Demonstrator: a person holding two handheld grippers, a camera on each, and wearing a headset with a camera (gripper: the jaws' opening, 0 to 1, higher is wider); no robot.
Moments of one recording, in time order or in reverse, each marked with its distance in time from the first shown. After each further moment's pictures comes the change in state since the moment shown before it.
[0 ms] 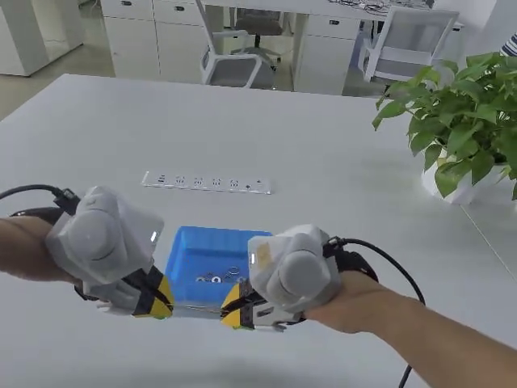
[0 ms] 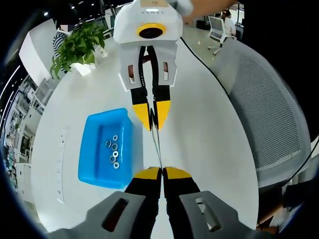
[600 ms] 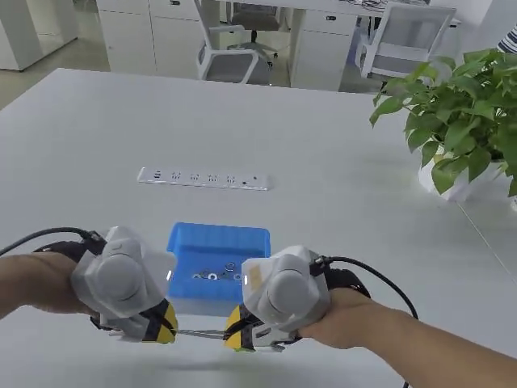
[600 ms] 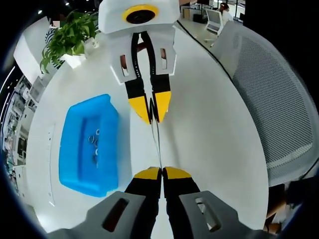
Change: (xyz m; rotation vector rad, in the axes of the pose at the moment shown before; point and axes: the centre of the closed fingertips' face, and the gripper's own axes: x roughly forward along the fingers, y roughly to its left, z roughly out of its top) left arm 0.049 -0.006 -0.023 0.026 0.064 -0.032; right arm 0.023 0.018 -0.032 0.063 0.067 0.061
